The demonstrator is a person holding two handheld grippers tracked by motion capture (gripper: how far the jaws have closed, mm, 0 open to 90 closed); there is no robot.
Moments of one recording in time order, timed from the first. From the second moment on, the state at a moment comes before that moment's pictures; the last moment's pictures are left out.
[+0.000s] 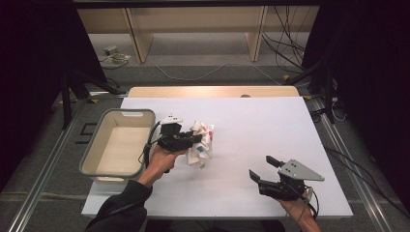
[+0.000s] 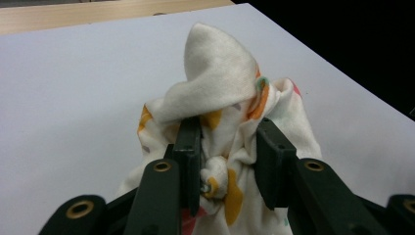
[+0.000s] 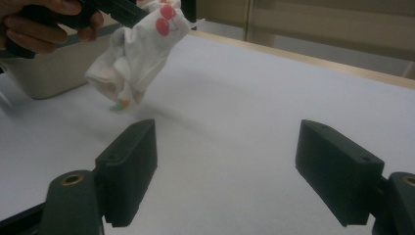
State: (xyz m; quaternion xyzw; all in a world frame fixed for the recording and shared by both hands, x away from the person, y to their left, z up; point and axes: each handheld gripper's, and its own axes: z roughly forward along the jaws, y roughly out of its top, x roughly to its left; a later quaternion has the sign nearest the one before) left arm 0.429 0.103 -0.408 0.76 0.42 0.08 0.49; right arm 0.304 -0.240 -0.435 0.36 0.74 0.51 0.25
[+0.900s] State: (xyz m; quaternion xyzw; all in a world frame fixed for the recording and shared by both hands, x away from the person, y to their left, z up) left arm 0.437 0.089 -0.429 0.77 0.43 0.08 0.47; right arm 0.305 -0.240 -0.436 0.37 0.74 0.50 0.24
